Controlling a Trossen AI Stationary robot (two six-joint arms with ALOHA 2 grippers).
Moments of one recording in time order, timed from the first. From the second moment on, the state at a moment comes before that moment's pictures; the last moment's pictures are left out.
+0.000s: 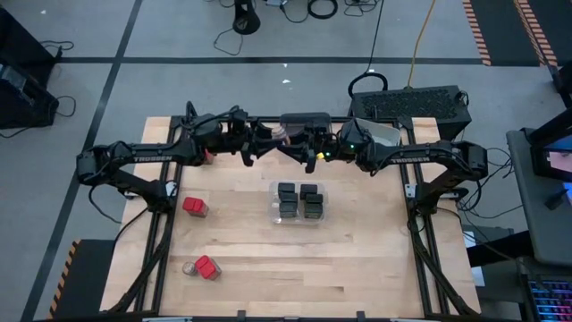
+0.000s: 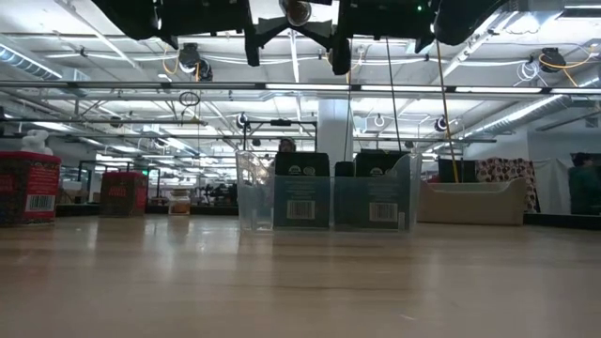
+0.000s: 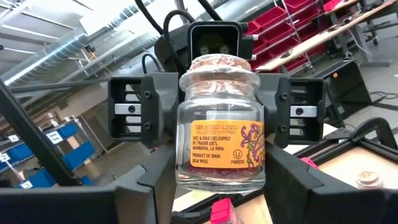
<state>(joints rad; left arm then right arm) 0.34 1.32 0.83 0.69 0.33 -0.56 -0.23 1.53 0.99 0.71 -0.16 0.58</state>
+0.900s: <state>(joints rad) 0.34 1.32 0.83 0.69 0.33 -0.54 -0.23 1.53 0.99 0.71 -0.16 0.55</state>
